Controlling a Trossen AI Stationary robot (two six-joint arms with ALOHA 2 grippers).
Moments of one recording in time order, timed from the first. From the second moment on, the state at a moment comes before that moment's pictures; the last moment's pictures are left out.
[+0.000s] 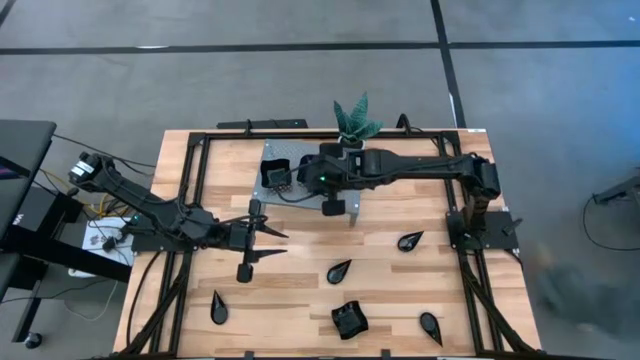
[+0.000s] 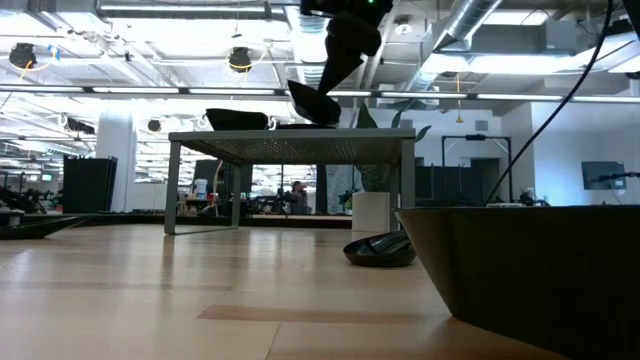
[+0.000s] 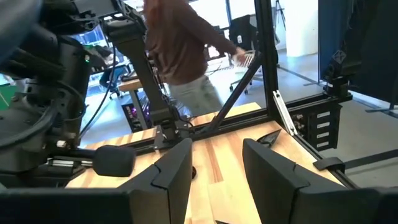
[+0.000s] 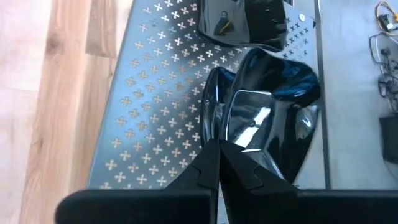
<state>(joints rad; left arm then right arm) -0.49 1.05 0.66 0.37 -0.37 0.25 -0.05 1.85 1.78 -0.89 0.34 -0.32</state>
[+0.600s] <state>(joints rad) -0.49 1.05 0.66 0.38 -0.37 0.25 -0.09 1.85 1.78 -0.89 0.34 -0.36</state>
